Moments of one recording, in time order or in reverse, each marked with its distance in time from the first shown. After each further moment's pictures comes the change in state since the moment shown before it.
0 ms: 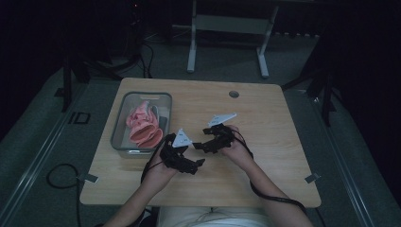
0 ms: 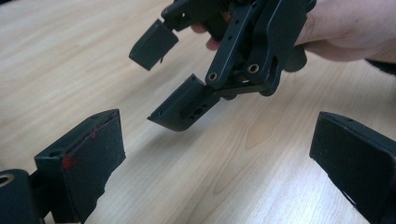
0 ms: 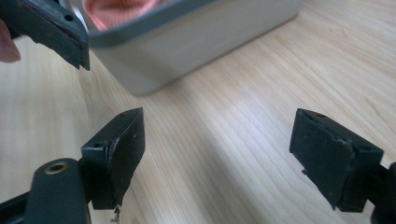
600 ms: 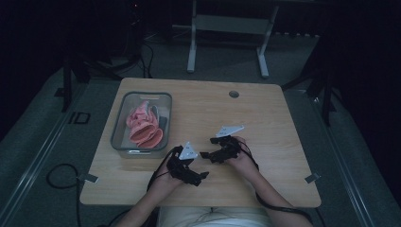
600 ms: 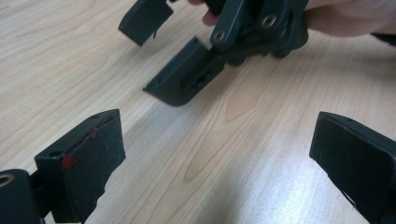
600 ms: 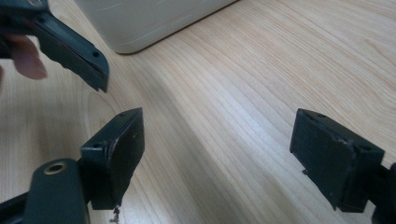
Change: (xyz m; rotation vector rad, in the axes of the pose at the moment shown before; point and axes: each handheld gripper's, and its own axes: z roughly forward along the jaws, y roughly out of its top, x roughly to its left) left arm -0.011 -0.036 0.038 0.025 -0.081 0.023; right arm -0.003 -0.049 -0.002 -0.016 -0.021 0.032
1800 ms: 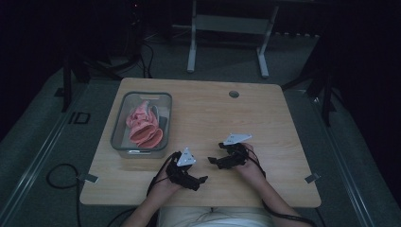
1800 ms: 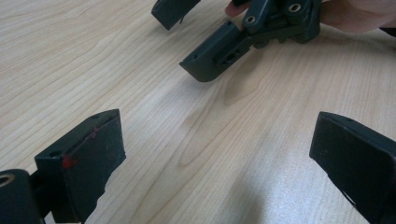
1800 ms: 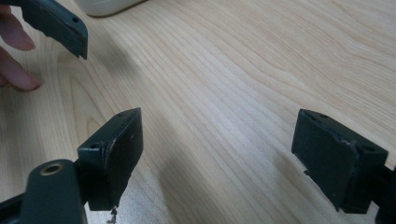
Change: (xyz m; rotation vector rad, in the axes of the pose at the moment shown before) left arm -0.002 -0.021 0.008 -0.038 -0.008 0.000; right arm -0.006 -0.035 -0.011 -0.002 -0.078 -0.017
